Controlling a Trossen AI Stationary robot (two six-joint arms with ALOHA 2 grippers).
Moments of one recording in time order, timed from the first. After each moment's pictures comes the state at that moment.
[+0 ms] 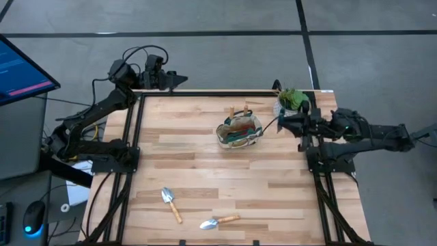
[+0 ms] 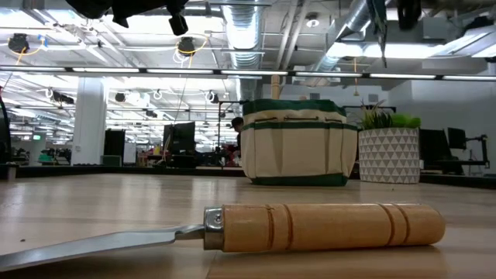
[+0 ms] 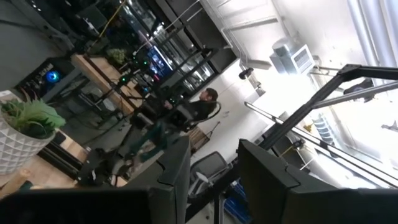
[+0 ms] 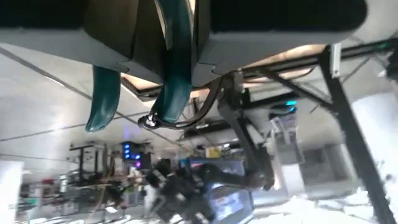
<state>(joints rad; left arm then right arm) 0.84 1.15 0.92 0.67 0.89 -1.21 0.03 0.47 0.61 -0.12 0.22 0.11</state>
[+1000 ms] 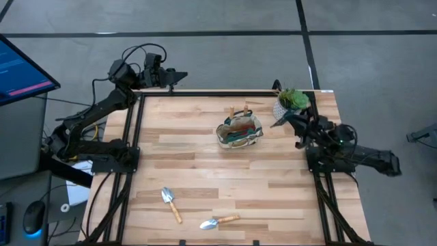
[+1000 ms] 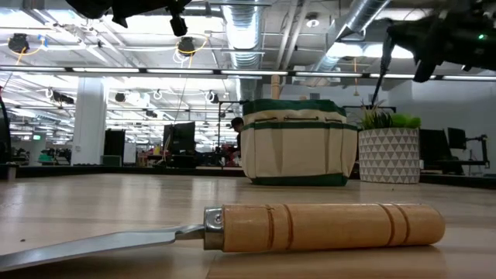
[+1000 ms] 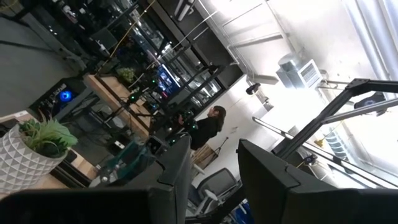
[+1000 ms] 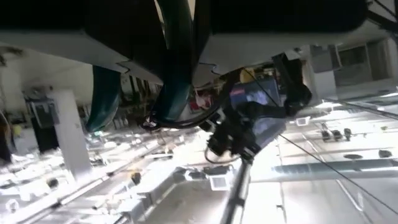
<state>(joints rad) 0.84 1.15 0.92 0.67 0.81 -1.18 -0.25 0.02 0.01 0.43 0.15 0.16</state>
